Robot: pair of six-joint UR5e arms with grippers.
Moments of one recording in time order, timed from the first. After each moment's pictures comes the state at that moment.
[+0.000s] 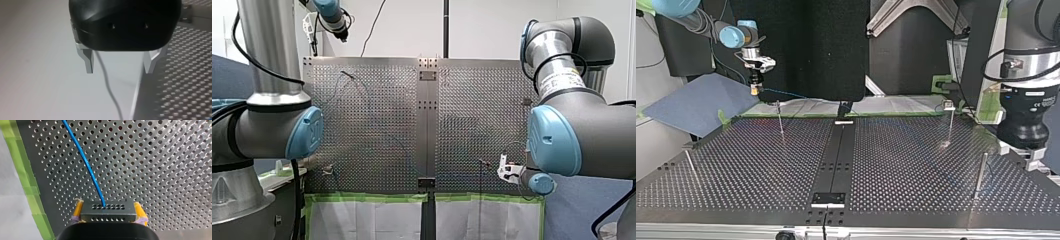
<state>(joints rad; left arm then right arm) 0.07 -1.31 -1.56 -3.43 -1.66 -1.83 1.65 -0.70 1.93 -1.17 1.28 1.70</state>
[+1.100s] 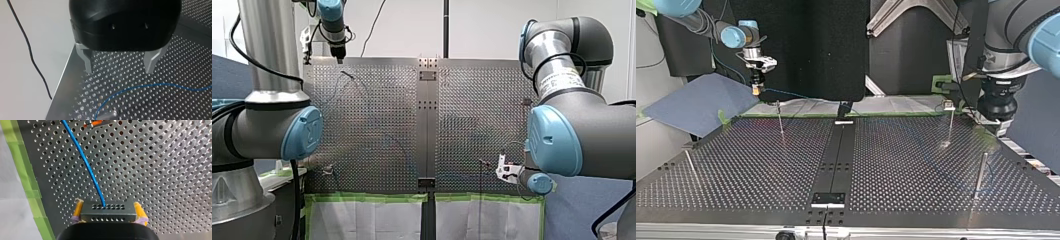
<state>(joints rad) 0.02 -1.36 -1.60 -3.65 -1.80 -1.77 1.66 -0.70 1.93 -1.17 1.28 1.70</state>
